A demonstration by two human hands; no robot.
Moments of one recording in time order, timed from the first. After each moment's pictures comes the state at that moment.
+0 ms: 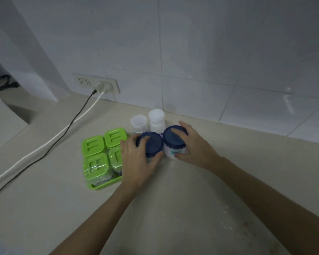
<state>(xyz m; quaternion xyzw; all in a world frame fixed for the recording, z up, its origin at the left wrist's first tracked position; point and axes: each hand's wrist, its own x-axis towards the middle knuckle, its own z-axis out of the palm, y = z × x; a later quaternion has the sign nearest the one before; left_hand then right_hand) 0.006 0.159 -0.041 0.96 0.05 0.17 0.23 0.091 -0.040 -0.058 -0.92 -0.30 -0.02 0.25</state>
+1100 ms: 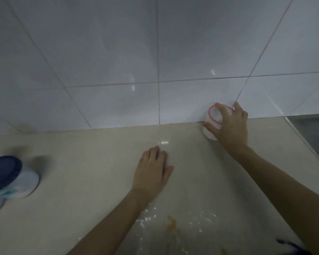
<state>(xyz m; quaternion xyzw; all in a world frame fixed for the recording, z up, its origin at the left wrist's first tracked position) 0.056 -0.260 -0.128 0.96 -0.27 0.01 0.12 0.084 -0.528 -0.082 -0.95 0.16 -0.21 0.13</state>
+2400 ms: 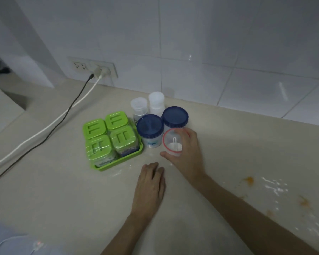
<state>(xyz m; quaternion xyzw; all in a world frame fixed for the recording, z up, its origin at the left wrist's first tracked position) -0.095 0.132 -0.137 0.97 -0.07 0.12 0.19 -0.002 -0.005 -0.080 -0.89 -0.10 -0.10 0.44</state>
